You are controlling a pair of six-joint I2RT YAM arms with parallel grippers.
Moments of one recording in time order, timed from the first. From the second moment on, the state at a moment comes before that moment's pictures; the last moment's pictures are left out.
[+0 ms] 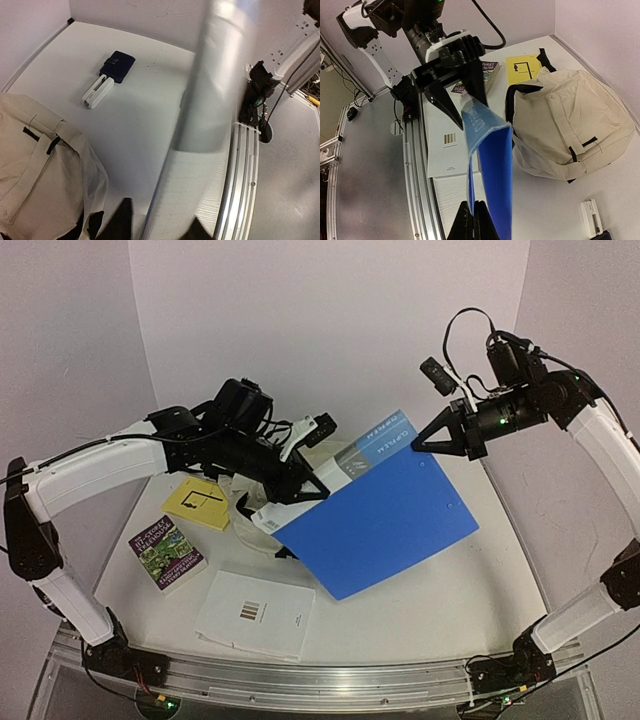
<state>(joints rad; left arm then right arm) -0.91 1.60 1.57 -0.60 0.42 0.10 0.48 1.44 1.80 -1.14 -0.79 -0.38</state>
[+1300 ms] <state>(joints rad) -0.89 1.63 1.79 -0.69 -0.41 -1.53 0.68 1.42 1.54 -0.77 -0.28 -0.26</state>
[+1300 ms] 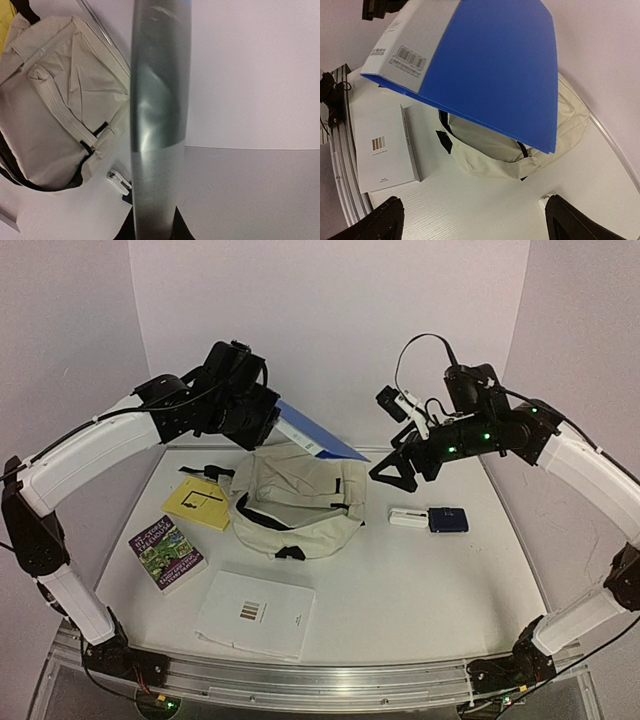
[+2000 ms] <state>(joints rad) -0.89 1.73 1.75 -0.48 -0.15 -1.65 0.89 1.46 1.48 -0.59 0.18 -0.61</state>
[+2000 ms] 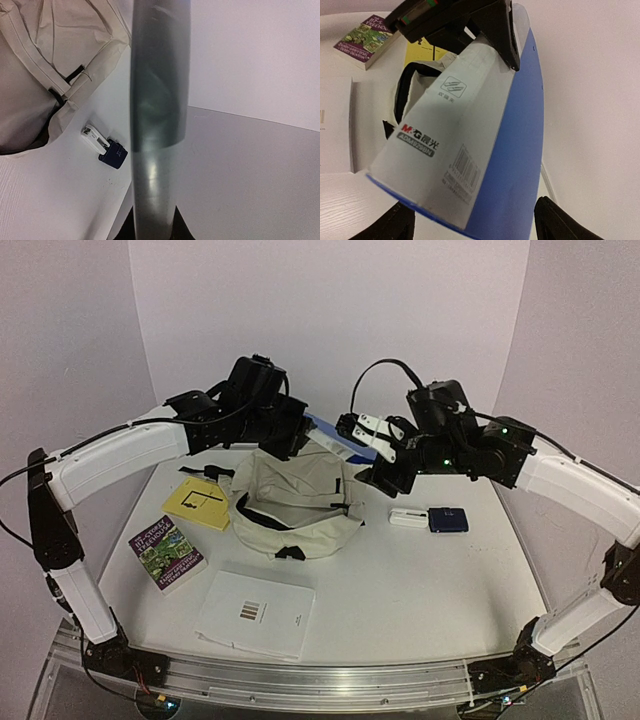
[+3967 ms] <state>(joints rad) -0.41 1.49 0.80 0.61 0.95 -1.60 0.90 1.22 1.47 -0.80 0.02 -0.83</state>
